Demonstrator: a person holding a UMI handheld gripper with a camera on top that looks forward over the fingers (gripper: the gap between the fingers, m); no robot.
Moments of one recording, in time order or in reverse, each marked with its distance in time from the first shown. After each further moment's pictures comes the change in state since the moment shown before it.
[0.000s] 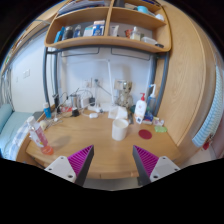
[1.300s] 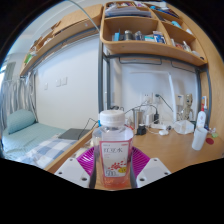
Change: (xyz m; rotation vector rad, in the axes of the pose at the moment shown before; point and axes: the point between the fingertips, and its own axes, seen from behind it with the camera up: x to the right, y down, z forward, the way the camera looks) arm -0.350 -0.001 0.103 0.344 -0.308 -0.015
